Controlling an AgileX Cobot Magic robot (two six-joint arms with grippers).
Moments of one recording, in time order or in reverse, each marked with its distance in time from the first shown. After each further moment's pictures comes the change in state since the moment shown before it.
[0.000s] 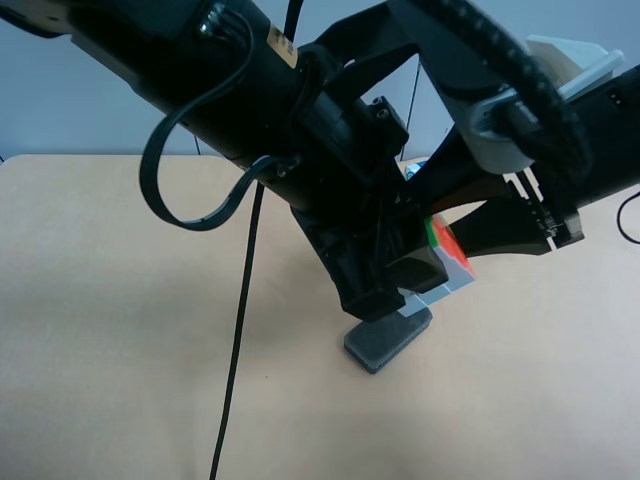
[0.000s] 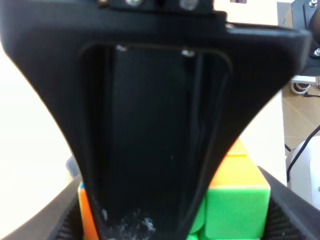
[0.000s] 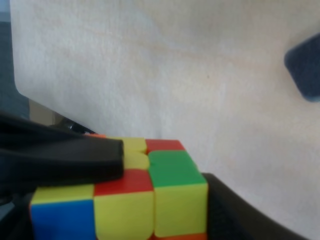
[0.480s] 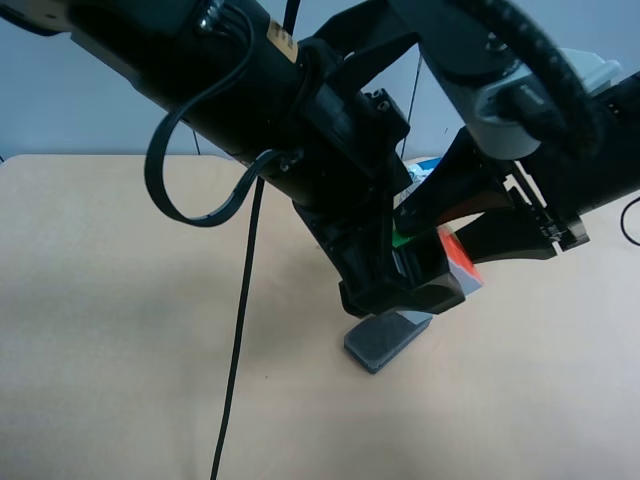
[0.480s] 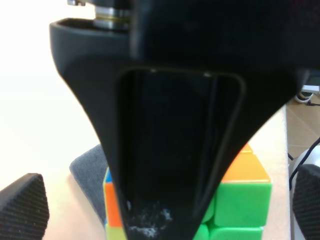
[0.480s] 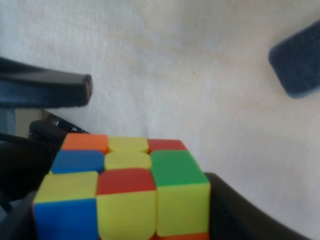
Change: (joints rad) left arm 0.000 0.000 0.000 0.001 -0.016 -0.024; right arm 0.000 0.002 0.000 -0.038 0.002 0.000
